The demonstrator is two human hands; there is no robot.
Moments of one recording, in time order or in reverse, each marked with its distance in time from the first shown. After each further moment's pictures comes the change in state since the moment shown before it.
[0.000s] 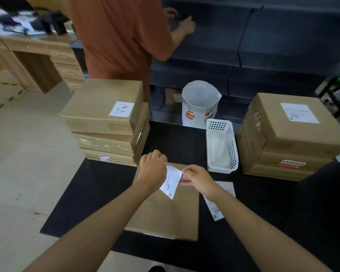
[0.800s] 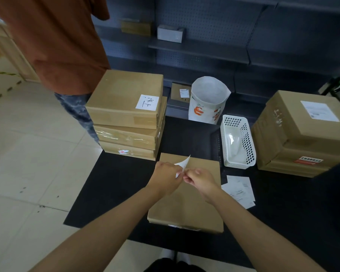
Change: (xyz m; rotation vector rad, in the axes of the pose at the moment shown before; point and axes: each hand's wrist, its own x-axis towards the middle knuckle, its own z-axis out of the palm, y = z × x) left_hand -0.041 -0.056 -0.003 -0.259 -0.118 0.139; right_hand 0.001 0.007 0.089 0.096 0.092 0.077
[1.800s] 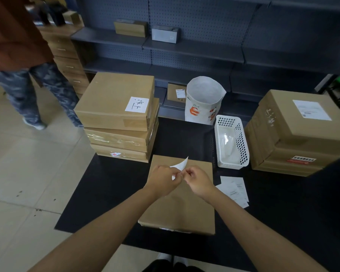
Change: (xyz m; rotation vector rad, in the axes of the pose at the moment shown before) left_hand 0.014 0.016 0.012 -0.170 -0.029 -0.029; right_hand 0.000 -0.006 -0.025 -0.480 0.019 -0.263
